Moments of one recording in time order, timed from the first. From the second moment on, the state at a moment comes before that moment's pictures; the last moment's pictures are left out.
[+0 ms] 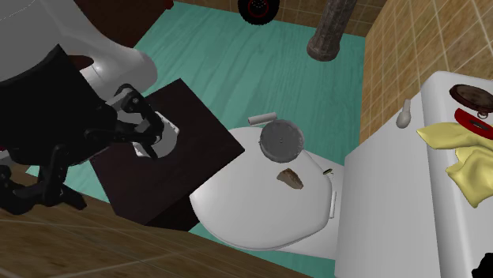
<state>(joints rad) 0.00 -0.78 -0.01 -2.29 -0.12 1.67 -0.11</state>
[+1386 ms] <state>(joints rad) 0.10 -0.51 0.23 -2.57 -0.02 2.17 0.18</state>
